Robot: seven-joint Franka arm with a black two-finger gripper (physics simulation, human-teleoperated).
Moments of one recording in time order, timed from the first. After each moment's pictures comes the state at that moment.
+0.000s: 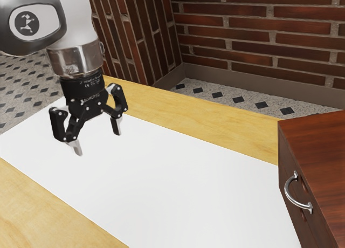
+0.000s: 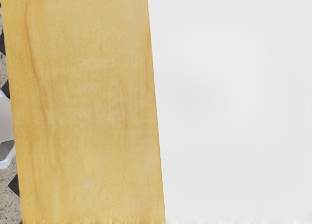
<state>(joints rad) -0.16 -0.18 0.14 -1.59 -0.02 1.28 -1.52</state>
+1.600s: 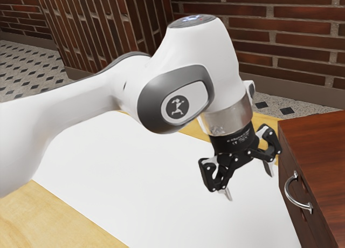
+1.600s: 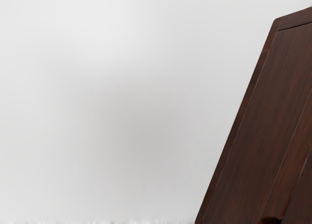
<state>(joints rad) -0.69 0.10 0.30 -1.60 -0.16 1.82 -1.41</state>
